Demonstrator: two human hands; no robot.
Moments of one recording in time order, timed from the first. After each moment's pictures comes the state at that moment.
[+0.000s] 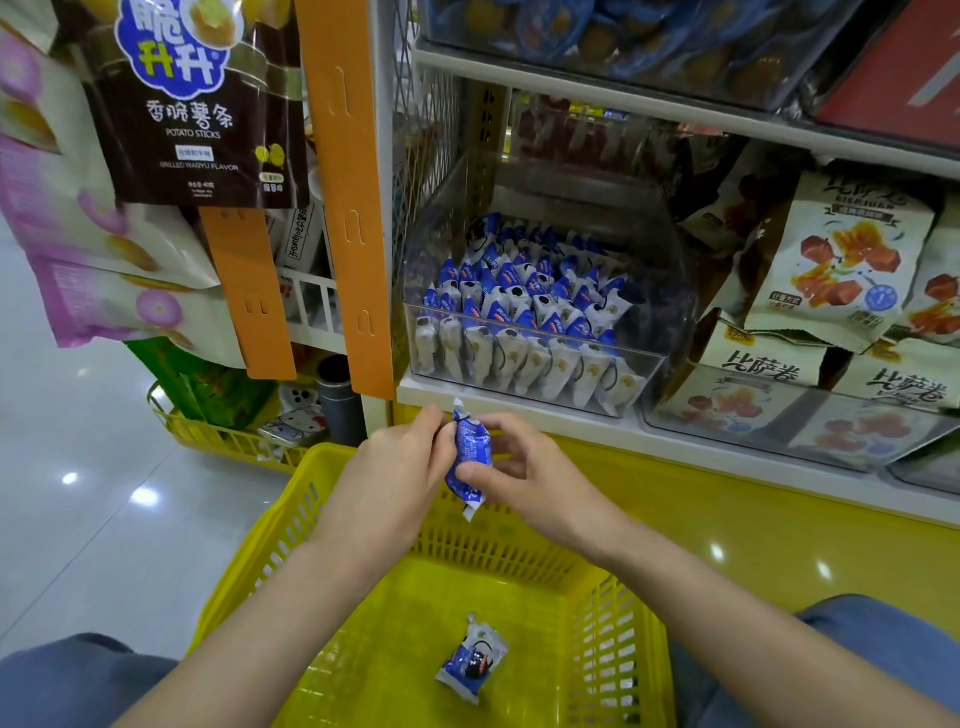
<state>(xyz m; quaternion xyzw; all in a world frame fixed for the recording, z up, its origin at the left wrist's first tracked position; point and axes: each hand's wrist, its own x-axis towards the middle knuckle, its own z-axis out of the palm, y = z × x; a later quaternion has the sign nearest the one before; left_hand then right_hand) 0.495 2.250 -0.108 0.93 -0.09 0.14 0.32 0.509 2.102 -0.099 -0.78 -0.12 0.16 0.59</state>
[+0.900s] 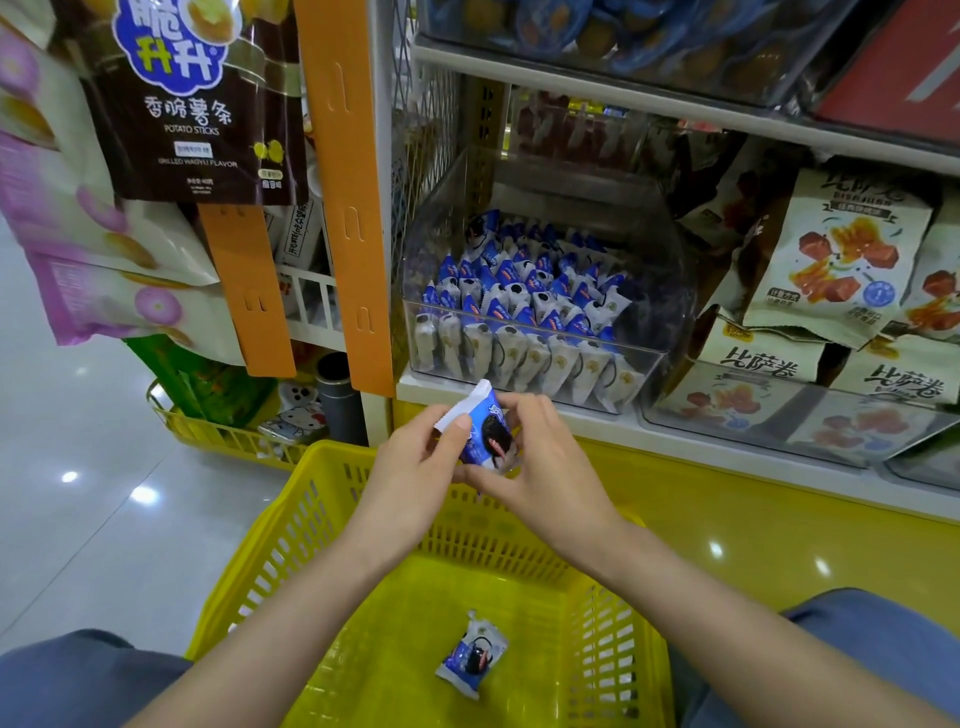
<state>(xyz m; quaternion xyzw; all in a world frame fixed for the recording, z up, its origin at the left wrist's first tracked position) 0.498 2.235 -0.109 0.77 0.01 0.01 0.64 0.512 2.097 -0.116 -0.91 -0.18 -0.08 0.36</state>
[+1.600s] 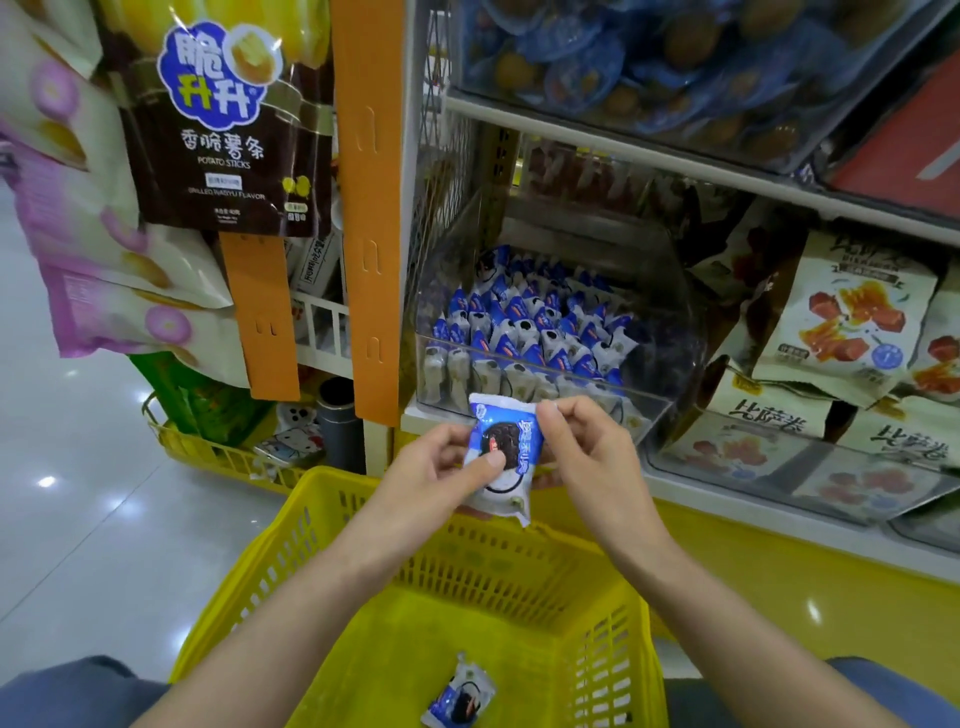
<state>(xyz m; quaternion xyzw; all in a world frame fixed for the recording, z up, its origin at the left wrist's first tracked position) 0.505 2.236 -0.087 0.68 0.01 -0.09 0.72 0.528 2.091 -0.076 -0.77 -0.07 -0.03 0.64</state>
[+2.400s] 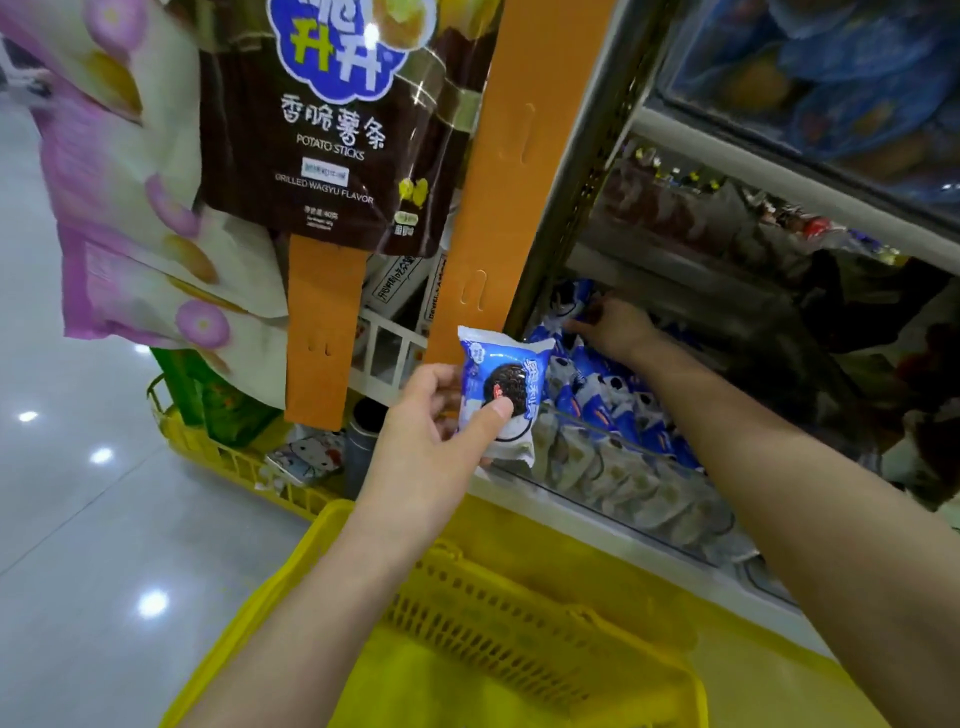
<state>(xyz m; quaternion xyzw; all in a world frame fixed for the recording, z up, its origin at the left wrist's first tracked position) 0.571 2.295 -0.076 0.66 0.06 0.10 0.75 0.786 2.134 -0.060 -0.99 -0.06 0.01 0.12</state>
